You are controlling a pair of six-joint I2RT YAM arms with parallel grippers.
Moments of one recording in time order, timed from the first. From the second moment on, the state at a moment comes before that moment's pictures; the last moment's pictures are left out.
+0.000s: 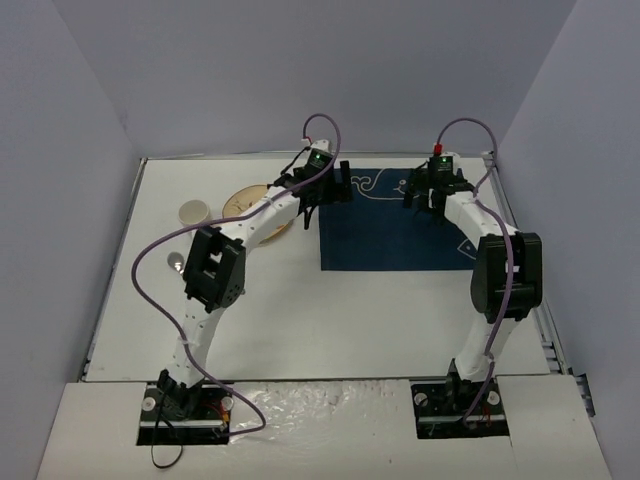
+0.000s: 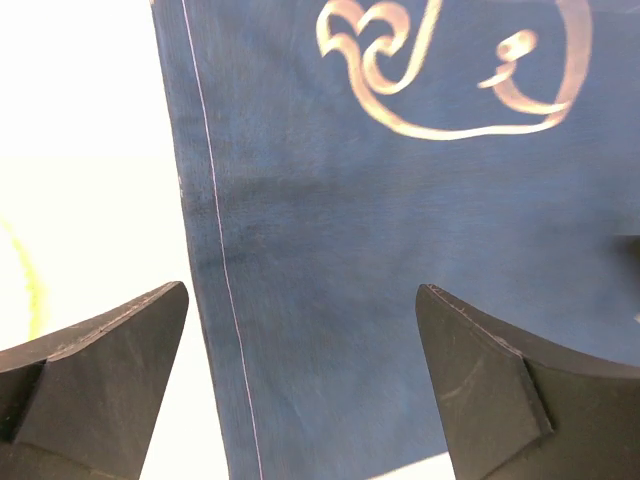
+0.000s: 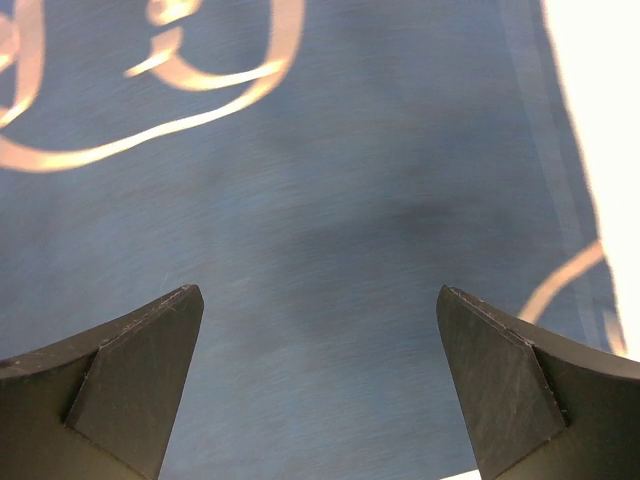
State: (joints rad) left arm -0.60 2.24 2.00 -0.44 -0.11 -0.57; right arm 0.08 1.86 1.36 -0.33 0.21 0.26
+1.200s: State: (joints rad) left arm -0.61 0.99 1.00 -0.78 -0.38 -0.58; right arm 0.15 2.10 1.43 -0.25 0.19 0.16
